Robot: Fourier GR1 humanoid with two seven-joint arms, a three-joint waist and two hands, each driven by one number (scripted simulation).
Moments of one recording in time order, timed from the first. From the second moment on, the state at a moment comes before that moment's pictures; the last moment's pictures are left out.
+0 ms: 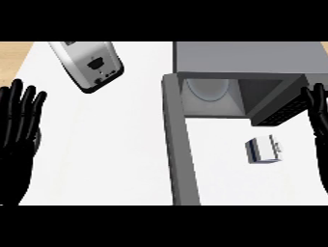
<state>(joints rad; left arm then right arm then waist) 0.02 0.08 -0.03 -2.10 0.03 0.00 0.00 -0.01 -0.10 -0.01 -2.10 0.00 0.03 0.03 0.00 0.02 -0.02</state>
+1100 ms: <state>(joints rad) 0.42 0.00 -0.16 -2.19 0.17 0.06 -0.13 0.35 -0.06 -0.11 -2.10 -0.07 0.14 -0.10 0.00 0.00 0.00</state>
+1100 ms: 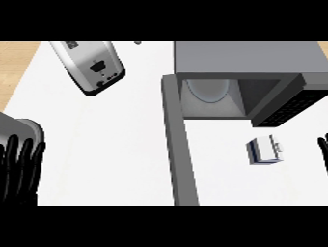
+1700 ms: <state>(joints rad) 0.59 0.01 -0.21 -2.16 0.17 -0.01 -0.30 0.29 -0.03 -0.16 -1.77 -0.05 0.16 -0.30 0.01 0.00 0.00</state>
